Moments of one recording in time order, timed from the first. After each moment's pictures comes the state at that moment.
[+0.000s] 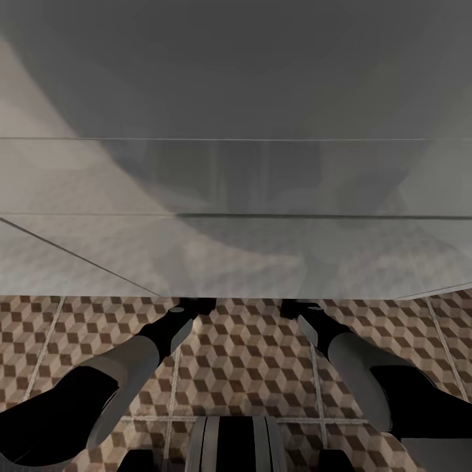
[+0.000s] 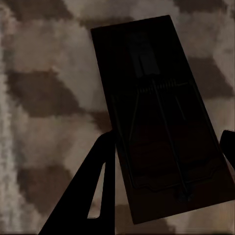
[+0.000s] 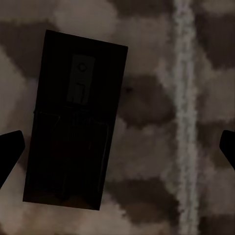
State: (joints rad) left arm -1.04 -0.13 -0.36 -0.19 0.26 0.02 0.05; right arm -1.06 0.06 0.01 -0.14 -0.06 0.10 -0.16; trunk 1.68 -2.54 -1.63
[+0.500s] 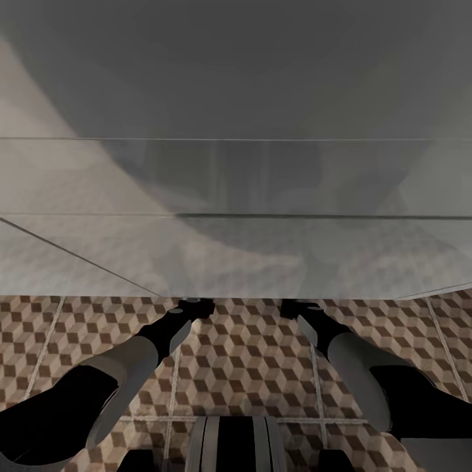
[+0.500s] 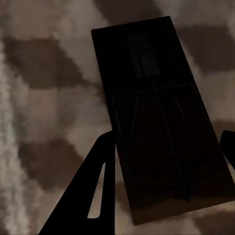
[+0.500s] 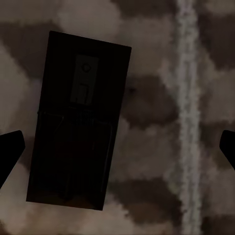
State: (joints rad) left arm -1.04 -0.12 -0.36 -0.17 0.26 0.06 0.05; right arm -1.06 0.06 0.01 -0.14 -0.06 0.10 -0.16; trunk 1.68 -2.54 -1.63
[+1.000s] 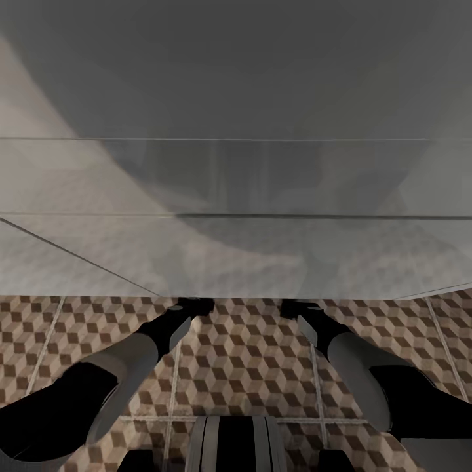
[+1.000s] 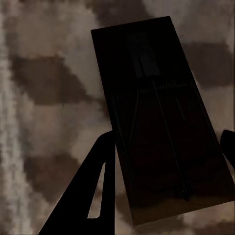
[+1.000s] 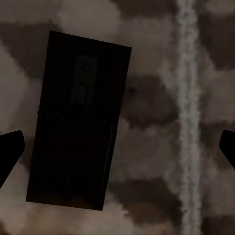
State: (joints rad) left arm -1.06 -0.12 -0.36 -0.17 0.26 0.06 0.05; right arm -1.06 0.06 0.01 -0.14 -0.06 0.10 -0.16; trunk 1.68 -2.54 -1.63
